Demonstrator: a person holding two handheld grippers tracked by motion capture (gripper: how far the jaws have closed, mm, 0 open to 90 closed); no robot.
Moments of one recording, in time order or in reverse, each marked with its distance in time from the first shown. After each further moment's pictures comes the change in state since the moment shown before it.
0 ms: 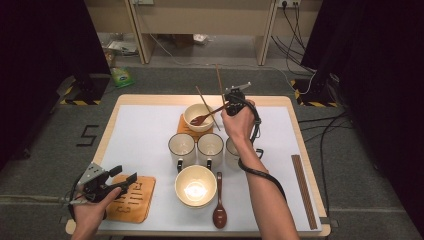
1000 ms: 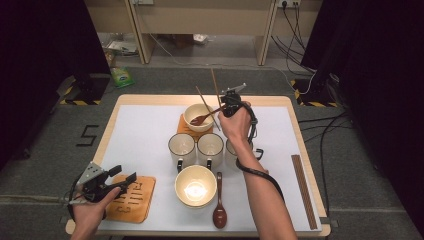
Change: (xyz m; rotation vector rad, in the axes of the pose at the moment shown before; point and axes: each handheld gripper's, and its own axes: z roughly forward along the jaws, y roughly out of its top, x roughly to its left) left arm 0.001 0.001 -0.001 -0.004 0.003 -0.003; right arm 0.006 -0.001 0.013 0.061 0.020 -0.015
